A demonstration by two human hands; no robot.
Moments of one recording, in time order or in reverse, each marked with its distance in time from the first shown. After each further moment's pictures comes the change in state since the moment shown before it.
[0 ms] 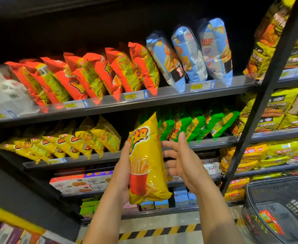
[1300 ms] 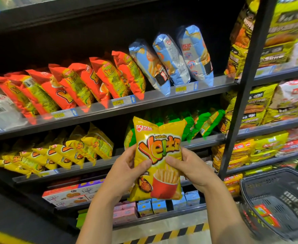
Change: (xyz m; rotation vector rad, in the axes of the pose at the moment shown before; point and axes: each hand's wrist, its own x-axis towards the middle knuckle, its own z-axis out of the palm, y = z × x) left_hand -0.008 0.006 0.007 0.537 -0.277 0.365; right_hand -0.015 0.012 -0.052 -0.068 -0.094 -0.108
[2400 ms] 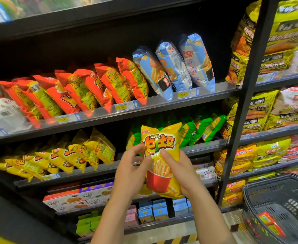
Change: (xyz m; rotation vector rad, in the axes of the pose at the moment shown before) left_hand 0.002 0.007 0.017 0.291 0.346 0.129; right_hand 0.017 0.004 0.041 0.124 0.294 0.015
